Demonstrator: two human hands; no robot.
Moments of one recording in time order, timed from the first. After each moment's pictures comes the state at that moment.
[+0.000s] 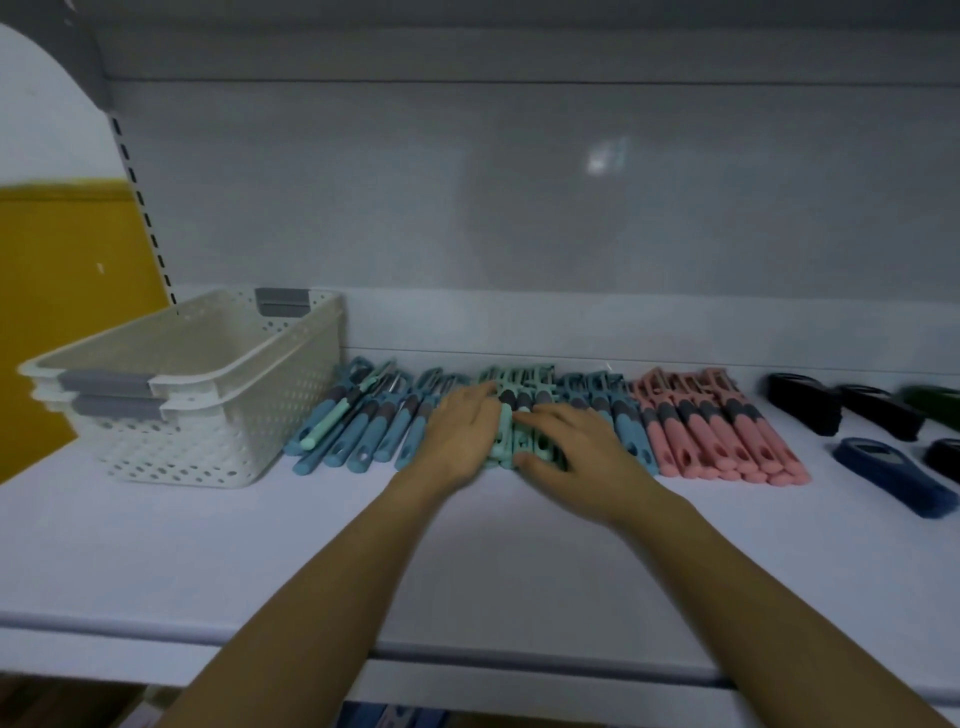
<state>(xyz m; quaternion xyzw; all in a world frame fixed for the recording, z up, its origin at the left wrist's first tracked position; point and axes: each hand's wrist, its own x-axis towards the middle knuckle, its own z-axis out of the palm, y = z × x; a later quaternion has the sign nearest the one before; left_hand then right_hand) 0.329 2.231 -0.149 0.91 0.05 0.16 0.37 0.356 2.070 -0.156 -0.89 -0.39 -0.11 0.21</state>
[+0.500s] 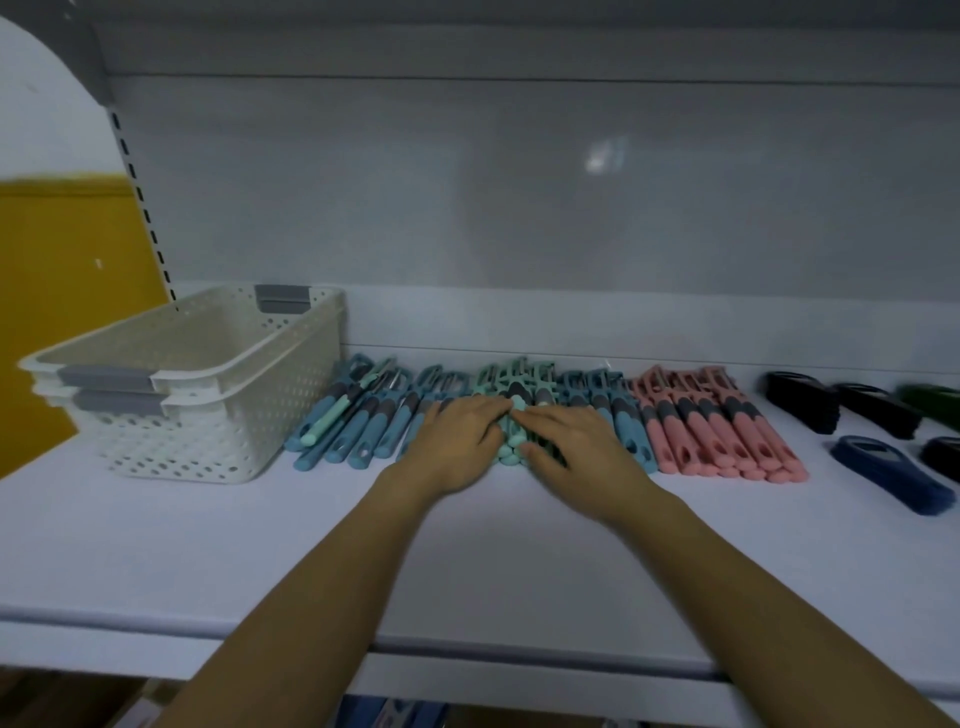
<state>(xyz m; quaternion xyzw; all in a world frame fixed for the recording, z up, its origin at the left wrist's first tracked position) 0.326 2.243 -0.155 0.98 -0.05 0.14 0.16 0.359 2.074 -0.159 -0.90 -0.39 -0.11 0.19</state>
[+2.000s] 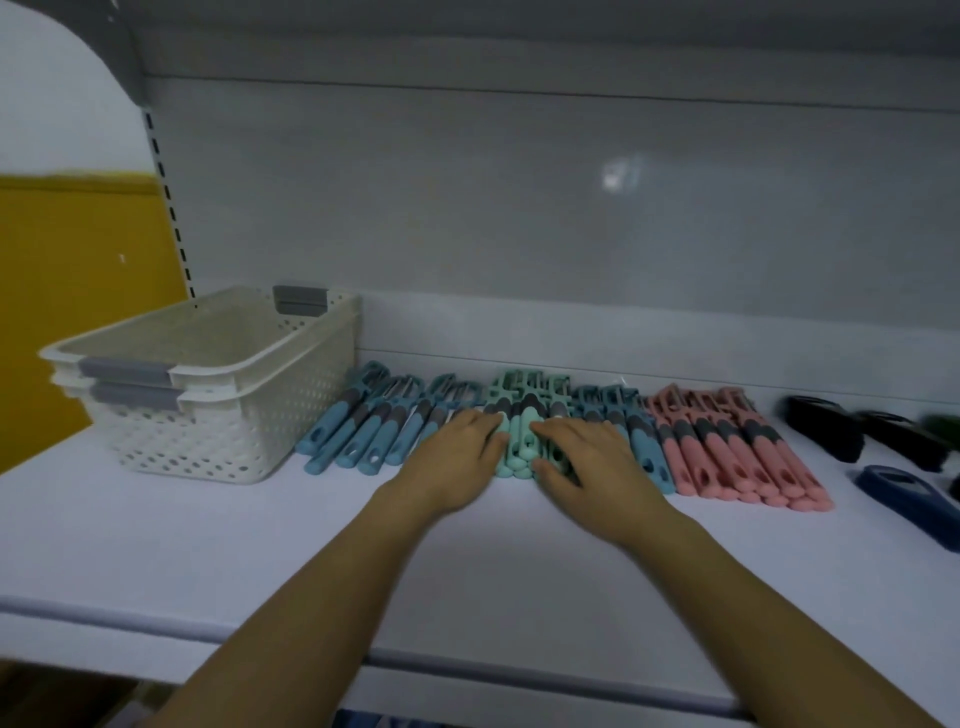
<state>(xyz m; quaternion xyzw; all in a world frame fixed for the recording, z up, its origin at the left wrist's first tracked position) 0.312 2.245 -0.156 0.97 0.00 0.15 0.21 0.350 2.074 -0.155 -0.90 -0.37 -0.12 0.18</state>
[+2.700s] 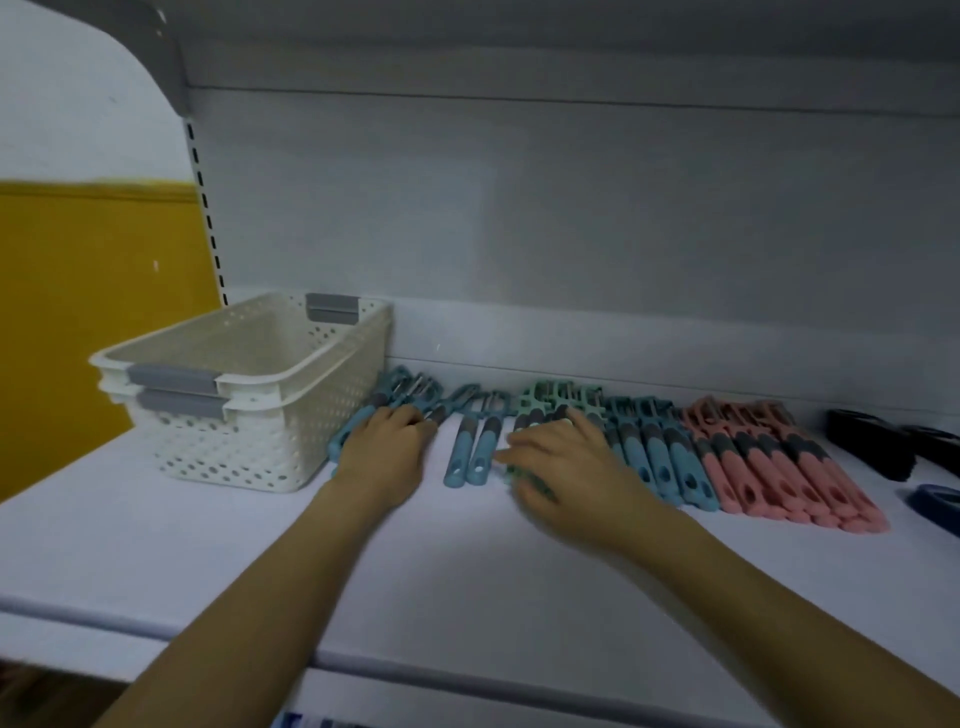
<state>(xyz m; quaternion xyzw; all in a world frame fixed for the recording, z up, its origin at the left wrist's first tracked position) 0.292 2.332 -0.160 0.98 0.11 0.17 -0.01 0.332 2.119 -0.139 -0.84 -0.50 -0.19 0.10</state>
